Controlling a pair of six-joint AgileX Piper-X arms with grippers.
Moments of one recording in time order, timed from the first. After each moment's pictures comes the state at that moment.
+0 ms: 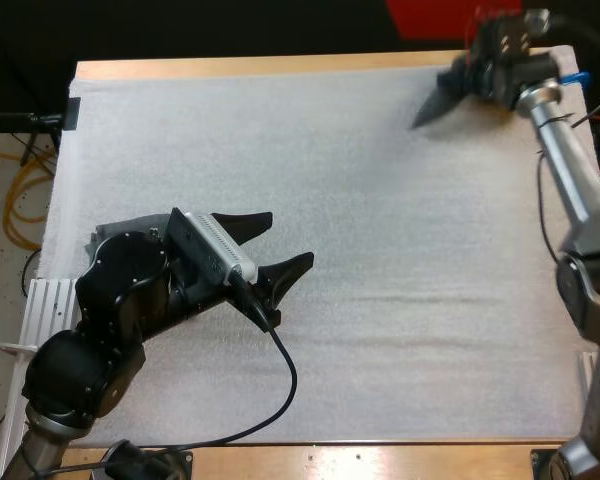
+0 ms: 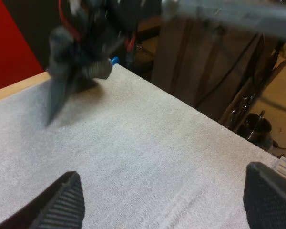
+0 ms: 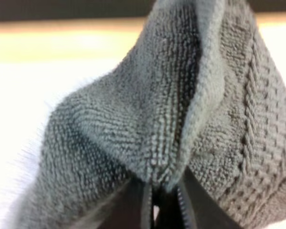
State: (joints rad) left arm -0.49 0.78 -0.95 0.59 0.45 -1.86; right arm 0.17 2.15 -1.99 0.75 0.20 -1.79
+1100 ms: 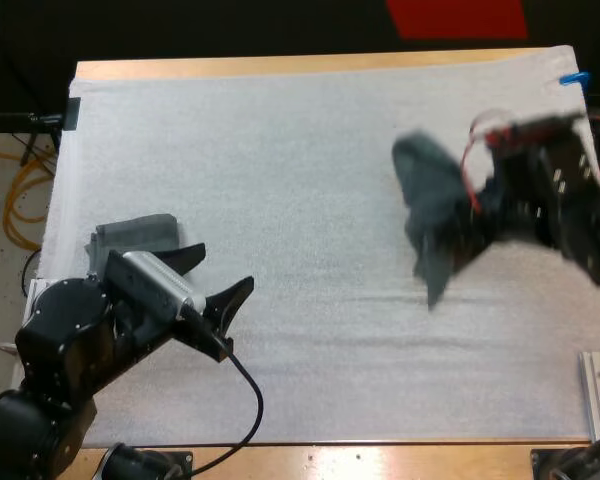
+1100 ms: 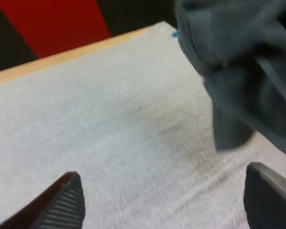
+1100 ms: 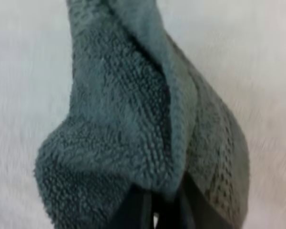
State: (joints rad) left arm -0.34 0.60 -0.95 0.87 0.37 -1.80; right arm 0.53 1.24 -1.44 1.29 0.04 -1.66
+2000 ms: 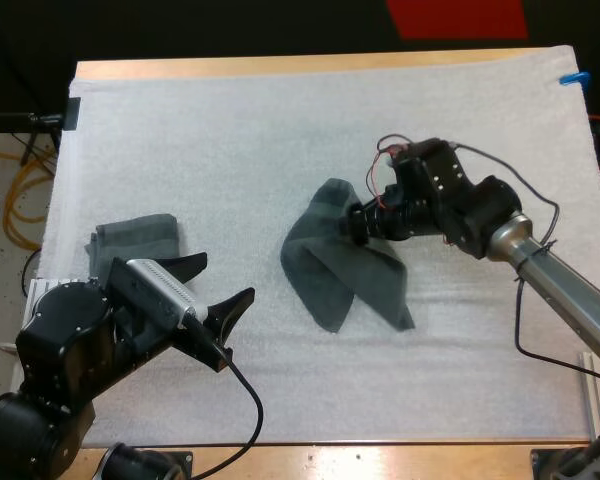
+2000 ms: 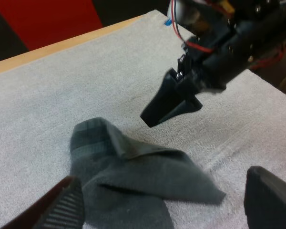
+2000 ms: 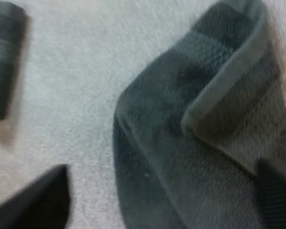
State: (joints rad) left arm -0.34 0.60 -0.95 0.91 0.39 -1.76; right arm 0.58 1.55 -1.26 0.76 -0.24 -1.52
